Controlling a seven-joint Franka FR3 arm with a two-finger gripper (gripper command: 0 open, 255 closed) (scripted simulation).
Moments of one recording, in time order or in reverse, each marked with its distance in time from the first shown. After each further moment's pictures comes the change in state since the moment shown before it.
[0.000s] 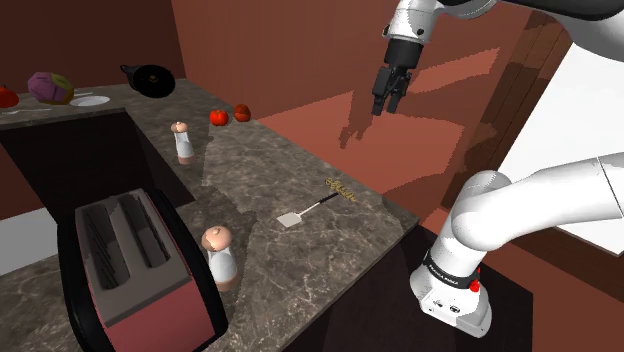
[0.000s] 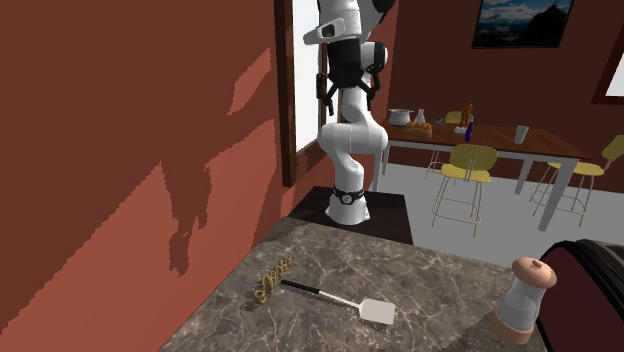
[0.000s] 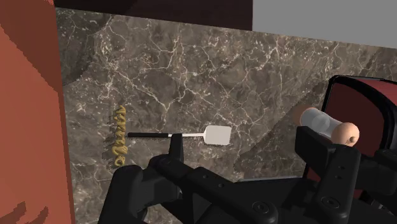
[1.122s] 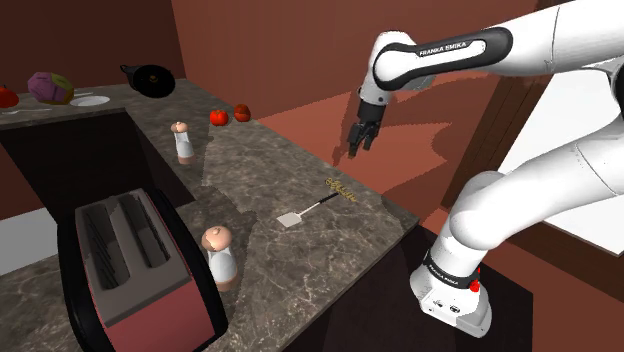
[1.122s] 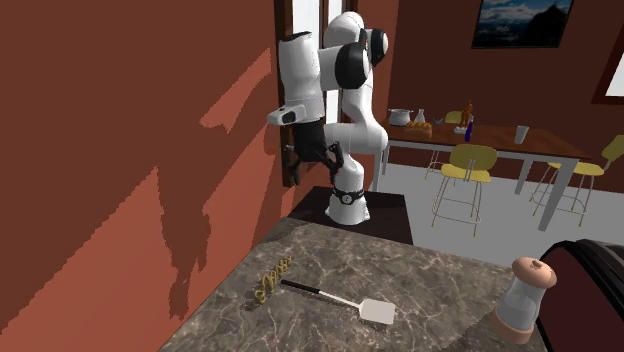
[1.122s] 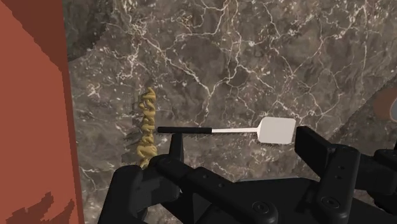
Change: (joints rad) arm -0.042 0.230 -0.118 -0.277 -0.083 0.493 -0.161
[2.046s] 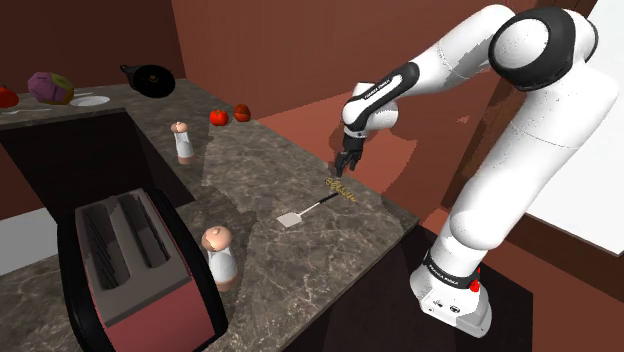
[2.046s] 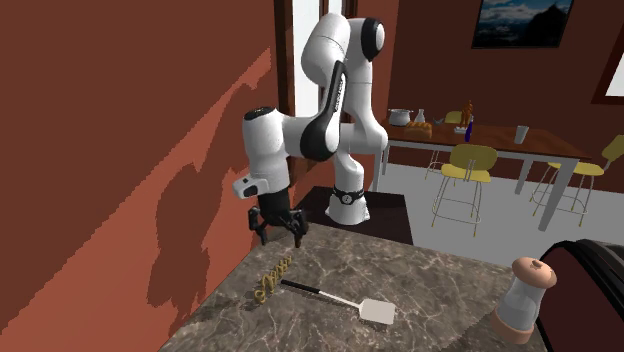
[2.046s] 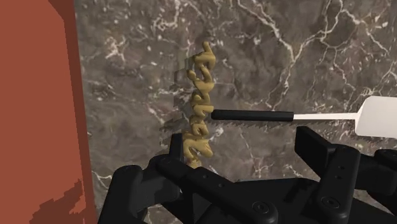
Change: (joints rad) arm 0.010 0.497 -0.127 0.039 0.079 0.444 -0.204
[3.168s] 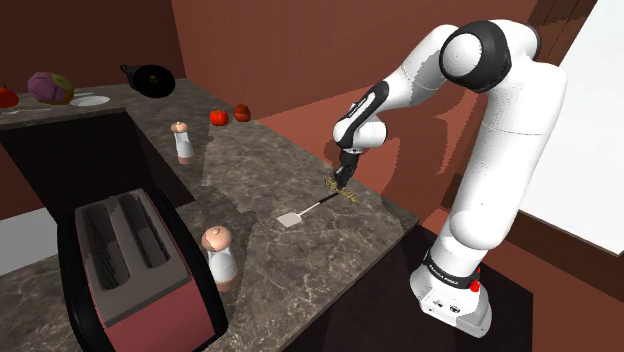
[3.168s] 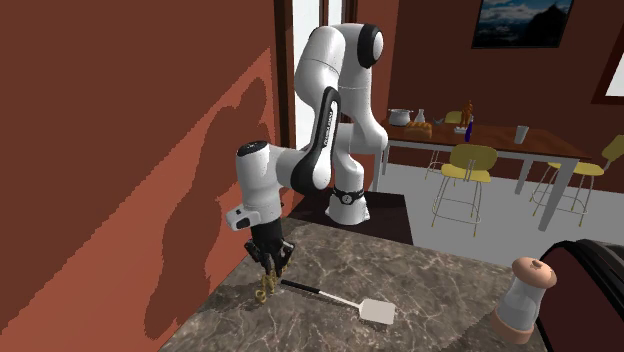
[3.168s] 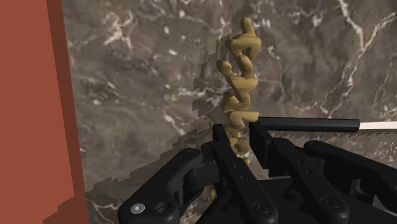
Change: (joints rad) arm -0.008 0.235 0.000 0.036 0.152 0.178 -0.146
